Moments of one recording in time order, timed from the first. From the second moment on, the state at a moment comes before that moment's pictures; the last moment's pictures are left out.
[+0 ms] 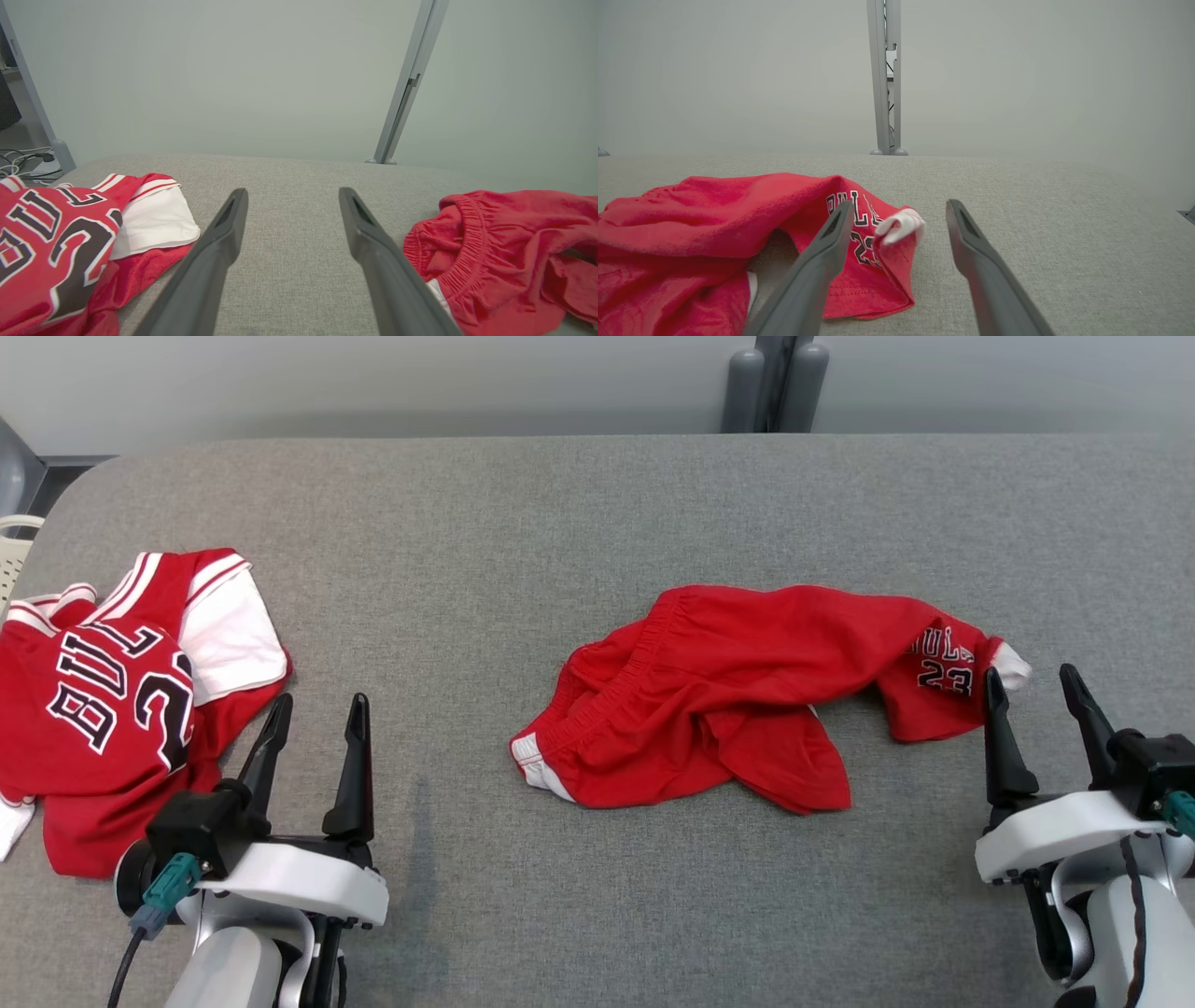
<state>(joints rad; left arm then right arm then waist) -0.20 0.18 -0.21 0.25 -0.41 0.06 -0.26 -0.32 -0.07 -0.10 0.45 0.07 0.13 -0.26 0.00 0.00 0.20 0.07</state>
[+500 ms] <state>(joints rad) -0.12 0.19 -0.21 0.25 -0.41 0.06 -0.26 -0.11 -0.05 -0.03 0.12 0.09 0.13 -0.15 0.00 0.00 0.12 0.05</state>
